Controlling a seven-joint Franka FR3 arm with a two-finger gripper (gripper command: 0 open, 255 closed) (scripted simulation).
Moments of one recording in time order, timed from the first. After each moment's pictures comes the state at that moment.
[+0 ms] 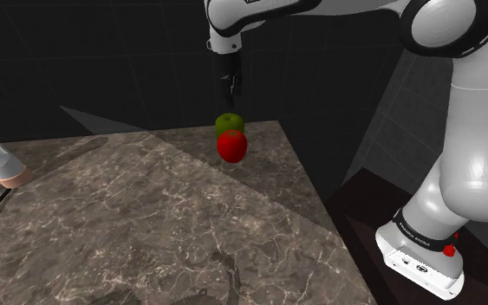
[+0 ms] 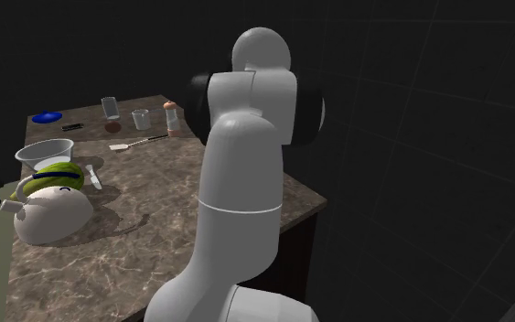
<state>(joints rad) 0.19 0.39 0.10 -1.43 -0.04 1.67 -0.33</state>
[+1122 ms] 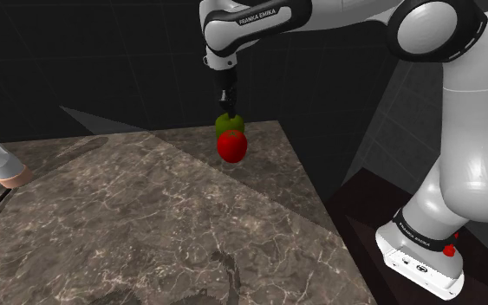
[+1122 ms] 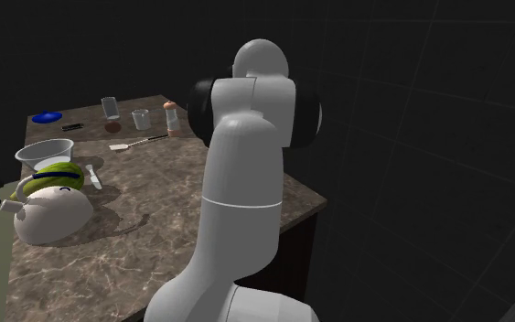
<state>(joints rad) 0.20 0.45 0.11 -1.45 -0.05 1.74 -0.33</state>
